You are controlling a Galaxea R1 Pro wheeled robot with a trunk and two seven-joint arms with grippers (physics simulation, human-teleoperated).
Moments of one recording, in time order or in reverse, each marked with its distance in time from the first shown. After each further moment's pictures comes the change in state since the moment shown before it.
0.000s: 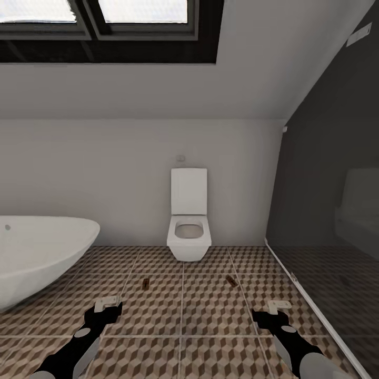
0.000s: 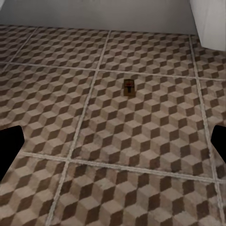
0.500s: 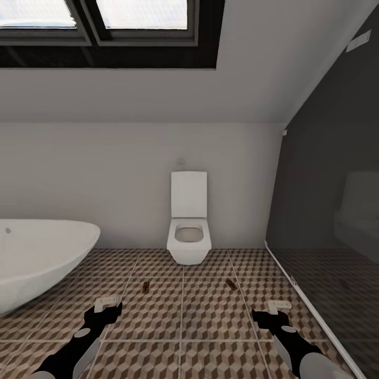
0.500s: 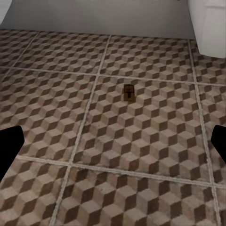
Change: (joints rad) left arm 0.000 0.000 0.000 0.002 0.000 0.000 0.000; right arm 0.000 0.000 0.000 0.000 0.000 0.000 -0.004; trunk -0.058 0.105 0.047
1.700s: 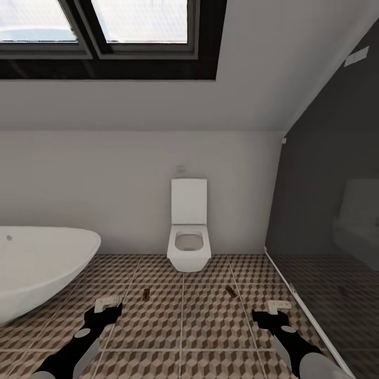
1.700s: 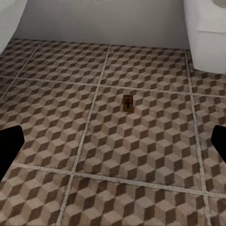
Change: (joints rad) left arm 0.000 -0.001 0.000 0.002 0.001 0.001 0.000; right arm 0.000 0.001 0.000 0.000 0.000 0.000 -0.002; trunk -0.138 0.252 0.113
